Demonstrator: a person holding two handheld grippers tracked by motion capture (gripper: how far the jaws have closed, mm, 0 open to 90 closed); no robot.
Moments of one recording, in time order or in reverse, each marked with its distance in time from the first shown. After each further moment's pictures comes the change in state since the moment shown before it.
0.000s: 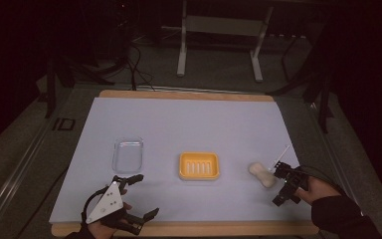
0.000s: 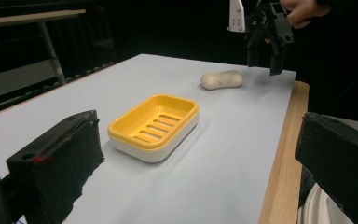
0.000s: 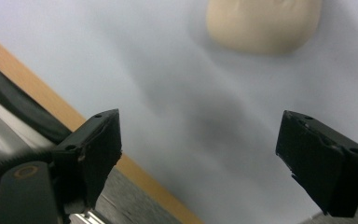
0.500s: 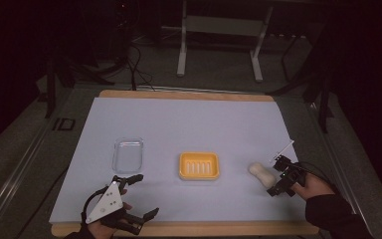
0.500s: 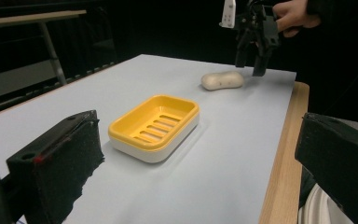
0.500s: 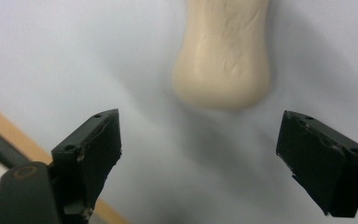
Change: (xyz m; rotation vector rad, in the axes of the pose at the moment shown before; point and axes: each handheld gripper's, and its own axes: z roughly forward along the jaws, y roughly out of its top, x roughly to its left) left arm 0.000 0.000 0.000 -0.001 0.001 0.000; right arm -0.012 0.007 0.002 -0.169 -0.008 0.055
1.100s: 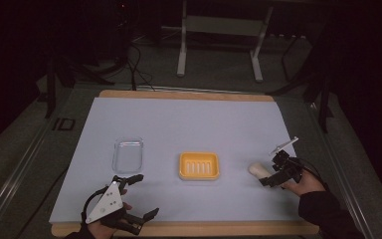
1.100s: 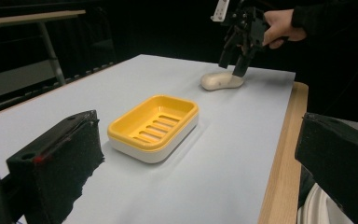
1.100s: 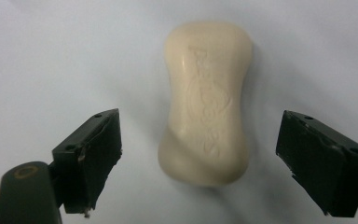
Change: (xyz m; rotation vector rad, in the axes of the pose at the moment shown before) left arm 0.000 0.000 0.000 -0.002 -0.003 -0.001; right arm -0.008 0.008 0.007 -0.232 0.012 -0.006
